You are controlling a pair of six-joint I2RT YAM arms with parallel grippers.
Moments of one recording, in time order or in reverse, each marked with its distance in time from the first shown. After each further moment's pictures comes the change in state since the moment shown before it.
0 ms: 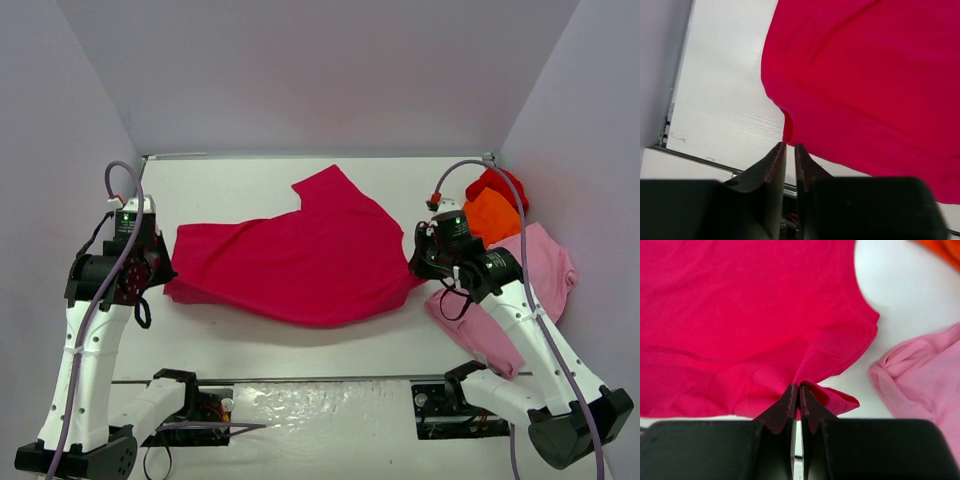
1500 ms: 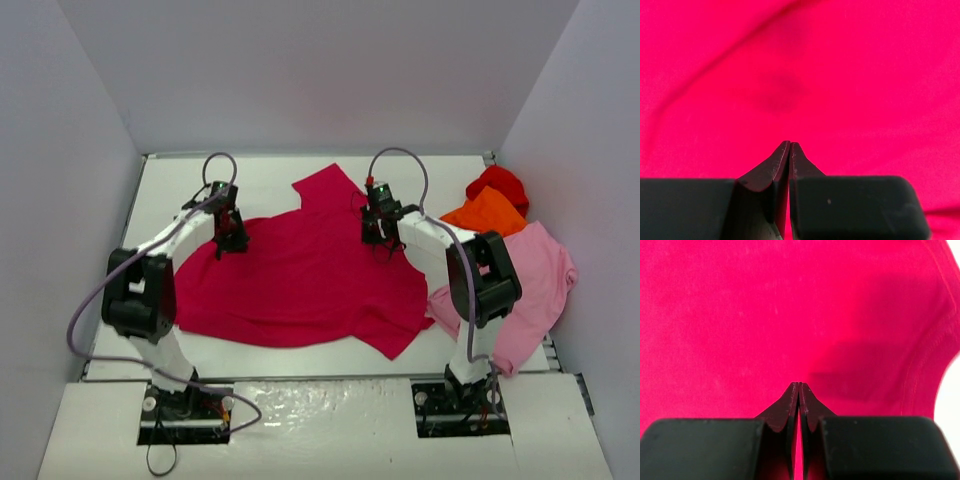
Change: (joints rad) left arm -0.106 0.773 -0.083 0.637 0.274 -0.205; right arm 0.019 0.850 0.184 0.538 -0.010 -0.049
